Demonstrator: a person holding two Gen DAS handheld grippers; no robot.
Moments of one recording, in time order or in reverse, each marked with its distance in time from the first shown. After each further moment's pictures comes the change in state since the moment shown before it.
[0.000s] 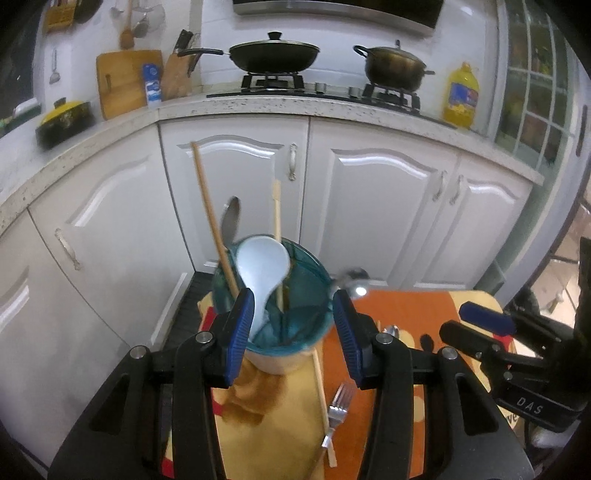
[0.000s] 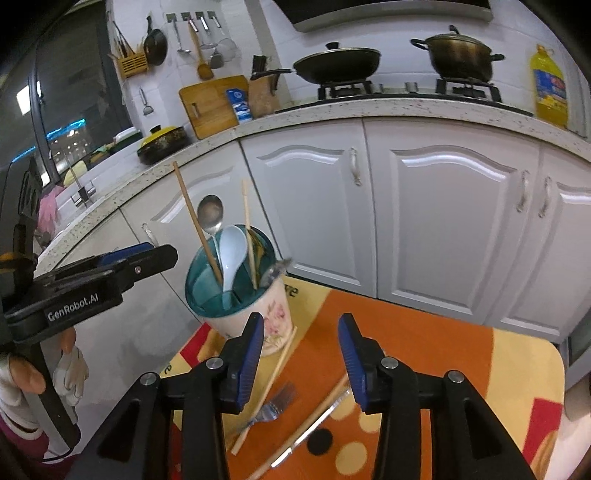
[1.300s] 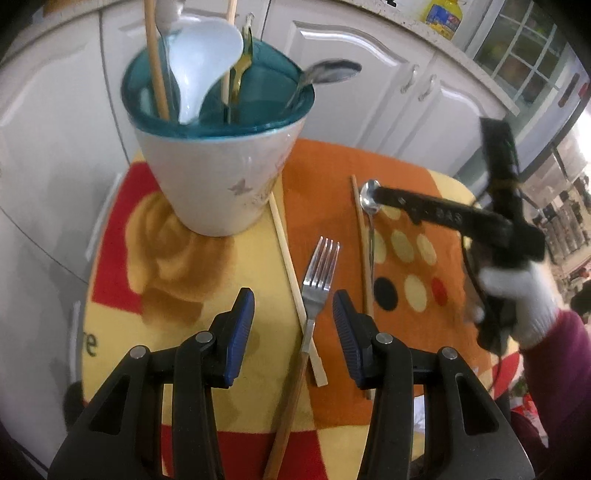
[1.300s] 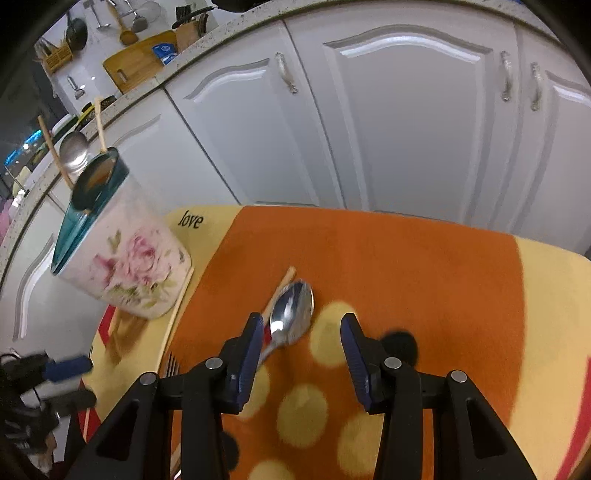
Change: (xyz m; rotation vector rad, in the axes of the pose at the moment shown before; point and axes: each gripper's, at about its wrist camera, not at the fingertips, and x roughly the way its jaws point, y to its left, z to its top) left arm 0.074 0.002 -0.099 -0.004 0.386 -0.255; right arm 0.117 -0.098 -0.054 0.163 0.228 -0.031
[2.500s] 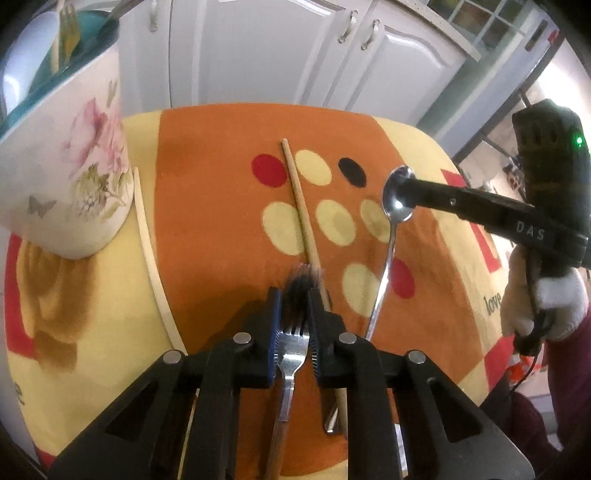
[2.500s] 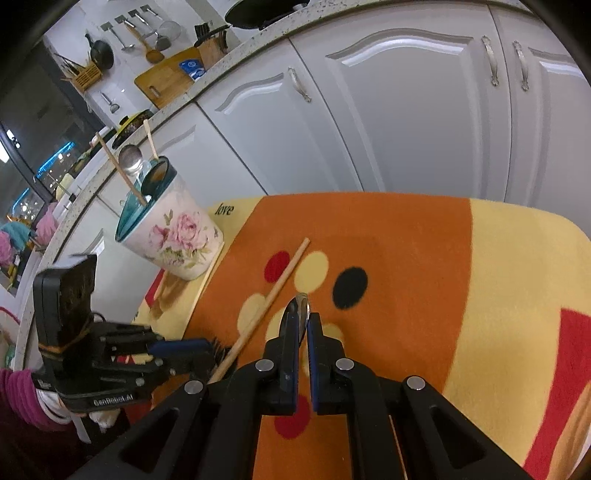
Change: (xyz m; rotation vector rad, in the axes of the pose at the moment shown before) left arm 0.072 -0.073 0.008 0.169 0.100 -0.096; right arm -0.066 -0.041 -0.040 0.011 -0.010 0.165
